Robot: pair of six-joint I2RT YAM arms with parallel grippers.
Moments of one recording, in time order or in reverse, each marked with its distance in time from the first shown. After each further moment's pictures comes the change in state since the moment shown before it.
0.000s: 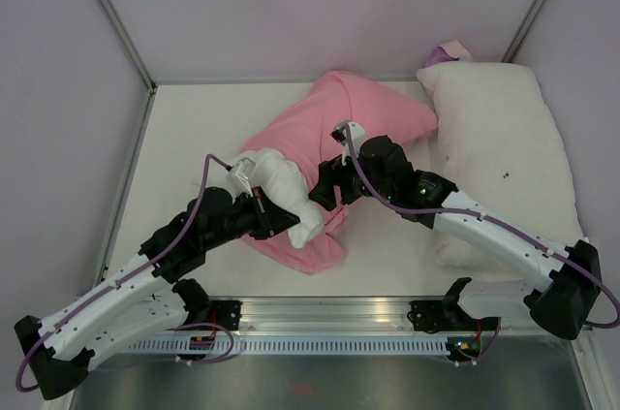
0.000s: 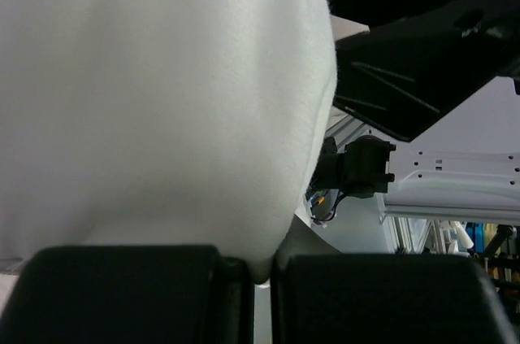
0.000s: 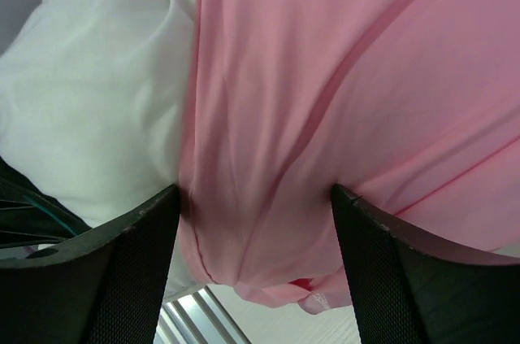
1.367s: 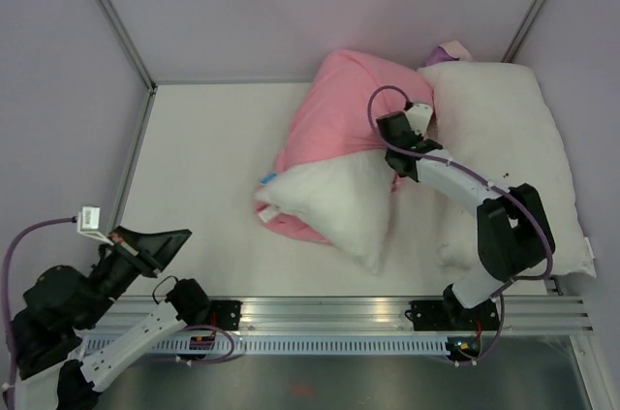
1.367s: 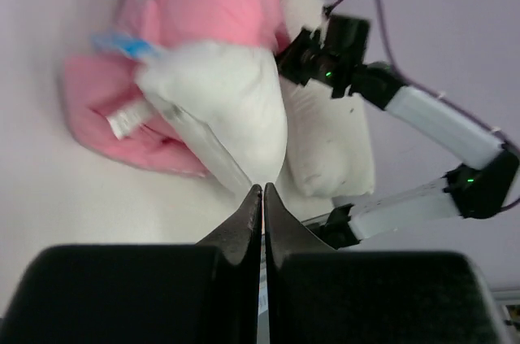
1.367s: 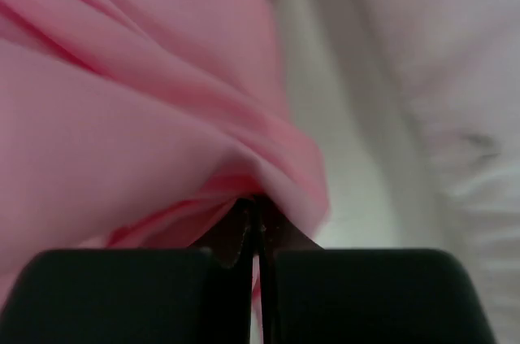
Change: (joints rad) left arm -0.006 -0.555 0.362 -0.705 -0.394 -0.005; right arm -0.309 0.356 0.033 -0.008 0.750 0.254
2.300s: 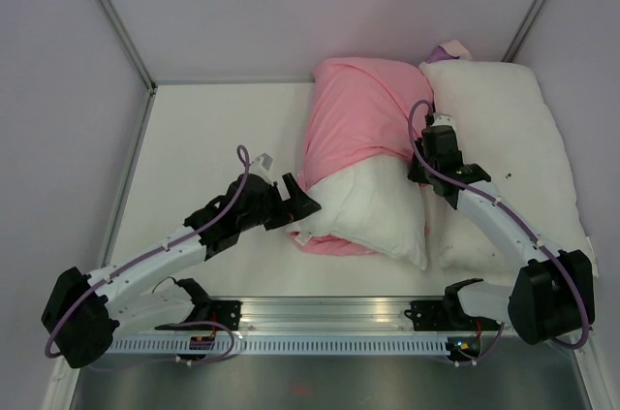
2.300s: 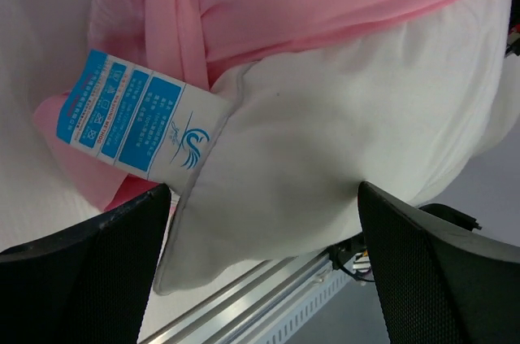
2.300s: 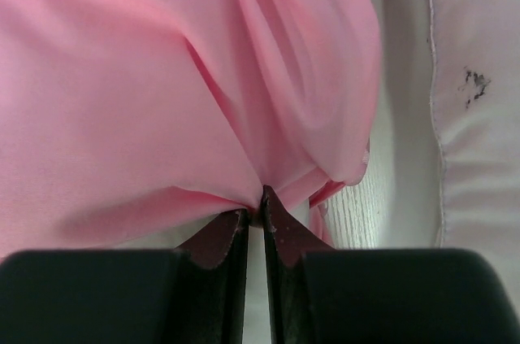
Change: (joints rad) left arm 0.061 0.879 -0.393 0.816 0.305 -0.040; right arm -0.211 -0.352 -0.218 -0.061 -0.418 -0.217
